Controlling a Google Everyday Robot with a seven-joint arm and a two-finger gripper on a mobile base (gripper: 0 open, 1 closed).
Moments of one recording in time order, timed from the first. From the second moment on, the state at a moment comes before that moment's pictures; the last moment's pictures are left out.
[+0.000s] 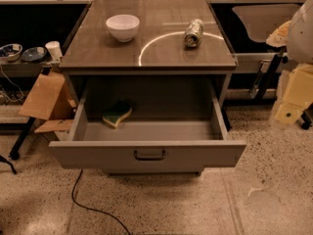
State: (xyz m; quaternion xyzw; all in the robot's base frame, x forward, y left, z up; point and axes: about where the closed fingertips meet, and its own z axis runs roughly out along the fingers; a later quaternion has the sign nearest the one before) arm 0.438 -0.216 0.978 -0.60 0.78 -0.04 0.16
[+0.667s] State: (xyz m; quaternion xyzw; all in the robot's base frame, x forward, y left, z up) arm 0.442 -0.210 0.977 -0.60 0.78 -0.02 0.17
